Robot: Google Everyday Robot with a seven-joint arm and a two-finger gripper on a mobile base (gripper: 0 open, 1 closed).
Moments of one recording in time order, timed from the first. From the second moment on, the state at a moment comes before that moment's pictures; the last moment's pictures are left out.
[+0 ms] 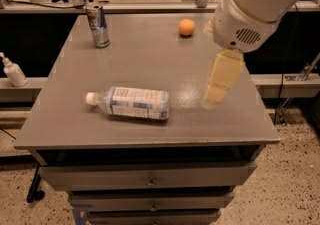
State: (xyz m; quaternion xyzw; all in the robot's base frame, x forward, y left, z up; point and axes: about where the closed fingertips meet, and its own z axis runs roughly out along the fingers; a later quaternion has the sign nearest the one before) arm 0.473 -0.099 0.959 -0.65 0.73 0.01 0.19
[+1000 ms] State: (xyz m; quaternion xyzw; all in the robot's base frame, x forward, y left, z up) arm 0.476 0.066 0.902 -0.68 0.71 0.05 0.17
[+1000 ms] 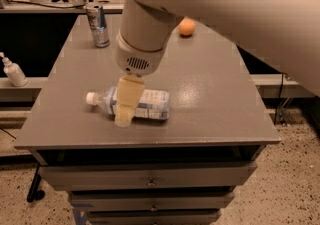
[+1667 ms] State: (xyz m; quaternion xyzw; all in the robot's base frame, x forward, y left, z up) arm 0.492 0.102 0.854 -0.69 0.71 0.02 0.14
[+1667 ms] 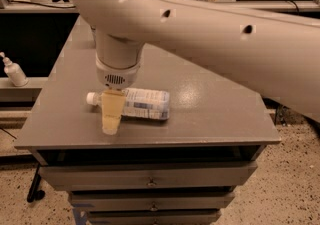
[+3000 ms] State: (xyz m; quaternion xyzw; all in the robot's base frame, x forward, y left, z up) arm 0.551 0.070 0.875 -0.67 0.73 -0.01 0.15
